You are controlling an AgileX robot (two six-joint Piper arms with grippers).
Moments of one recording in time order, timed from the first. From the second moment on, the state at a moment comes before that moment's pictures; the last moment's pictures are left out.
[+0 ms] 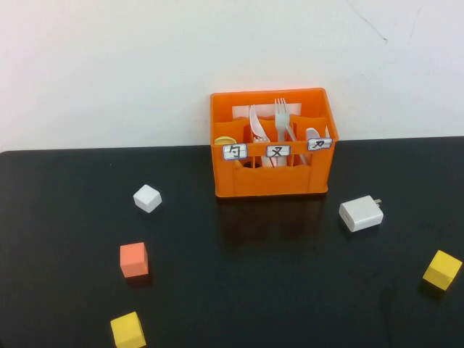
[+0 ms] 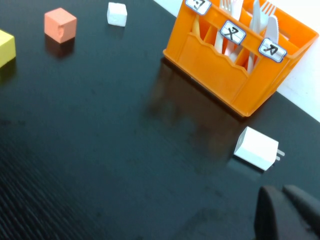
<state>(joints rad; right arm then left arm) 0.61 0.41 -0.31 -0.06 0.43 -0.28 -0.07 -0.01 0.02 -0.02 0.32 -0.37</state>
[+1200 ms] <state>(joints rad) 0.61 0.41 -0.31 -0.06 0.43 -0.28 -0.07 -0.01 0.02 -0.06 0.35 -0.18</state>
